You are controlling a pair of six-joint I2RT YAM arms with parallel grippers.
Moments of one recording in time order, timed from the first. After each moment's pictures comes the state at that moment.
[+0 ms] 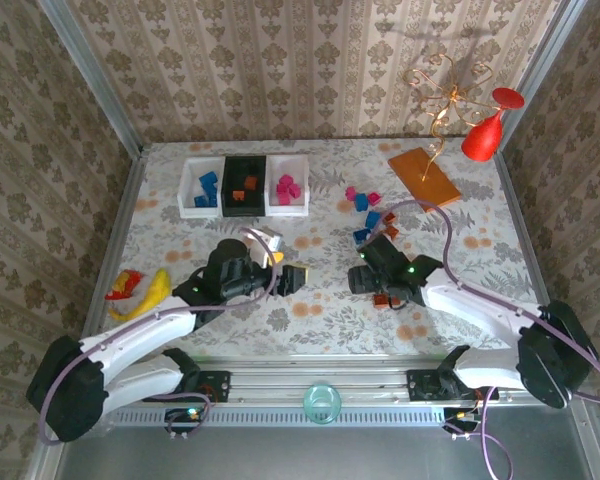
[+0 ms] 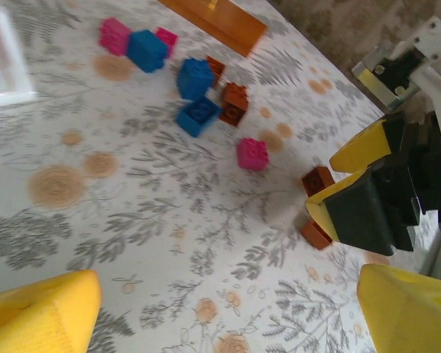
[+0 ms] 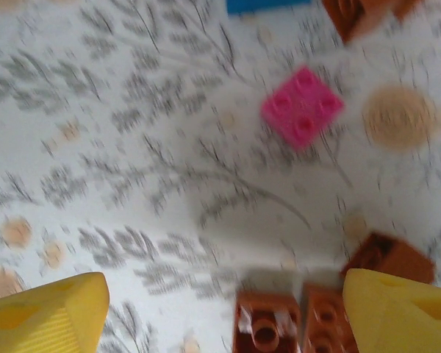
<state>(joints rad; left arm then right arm) -0.77 1.07 0.52 0.12 0.29 -0.33 0.69 1.23 0.73 -0.60 0.24 0.54</state>
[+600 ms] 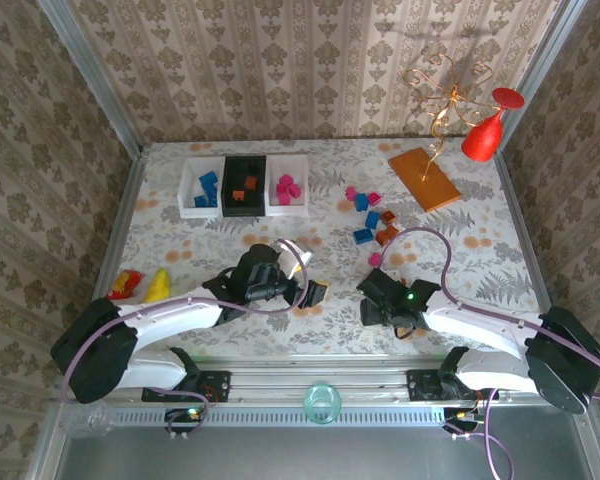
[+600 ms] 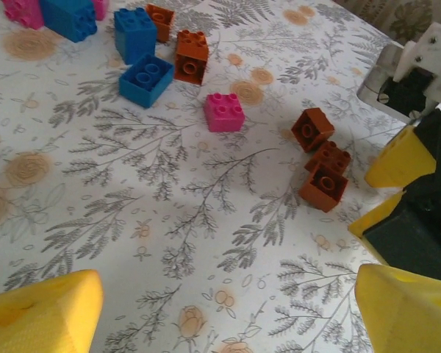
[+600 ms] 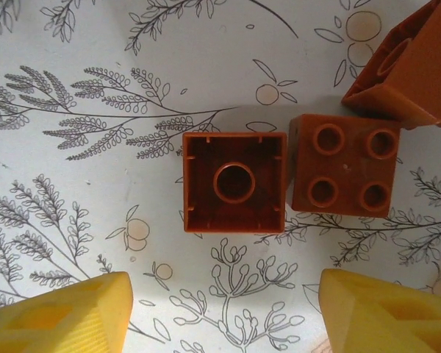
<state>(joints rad) -0.89 1.27 0.54 0.23 0.23 -0.18 0.82 1.19 0.57 -0.65 0.24 0.76</state>
